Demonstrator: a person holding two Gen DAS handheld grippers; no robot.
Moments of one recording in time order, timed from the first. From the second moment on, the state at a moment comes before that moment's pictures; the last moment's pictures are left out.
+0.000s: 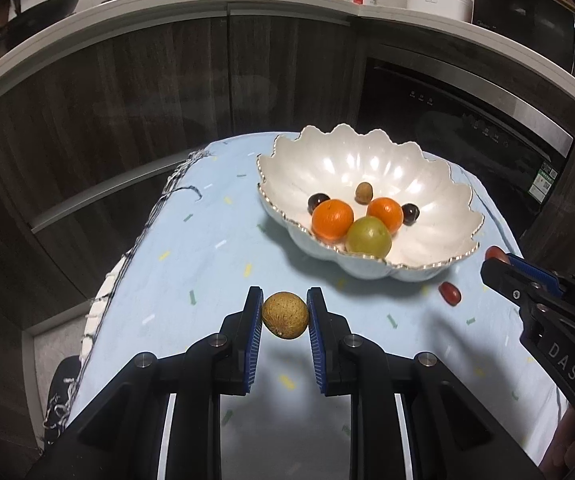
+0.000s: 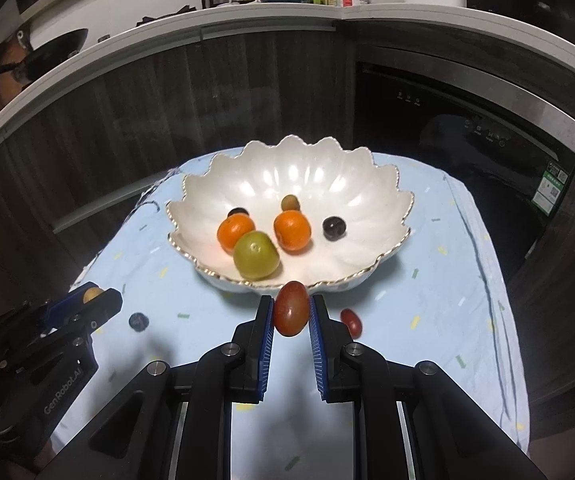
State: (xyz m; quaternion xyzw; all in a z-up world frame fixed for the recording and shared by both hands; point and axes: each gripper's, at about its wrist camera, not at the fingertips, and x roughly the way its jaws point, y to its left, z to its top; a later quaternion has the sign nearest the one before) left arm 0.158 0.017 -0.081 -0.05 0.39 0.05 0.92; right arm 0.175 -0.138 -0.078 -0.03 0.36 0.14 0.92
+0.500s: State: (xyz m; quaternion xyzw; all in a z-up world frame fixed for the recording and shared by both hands) left arm 0.207 0.011 -0.068 -0.03 0.39 0.02 0.92; right arm 0.204 -0.147 -0.058 -0.02 0.35 0.11 0.93
